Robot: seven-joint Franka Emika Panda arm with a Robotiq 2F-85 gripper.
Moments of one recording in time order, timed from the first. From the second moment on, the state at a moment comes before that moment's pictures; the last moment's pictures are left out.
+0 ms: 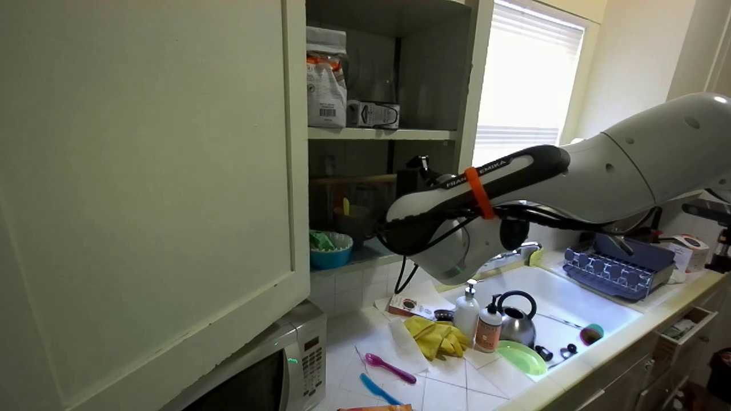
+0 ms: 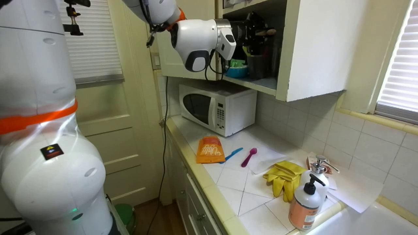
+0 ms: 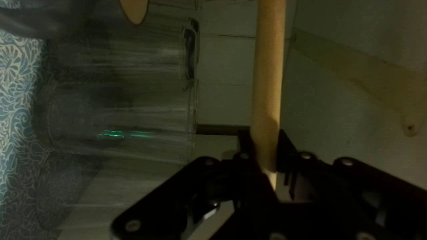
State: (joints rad) arm 0.09 0.06 0.21 -2.16 0.94 4.13 0.81
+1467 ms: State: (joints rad) arm 0.08 -0.04 0.11 -2.26 0.87 4.21 0.94
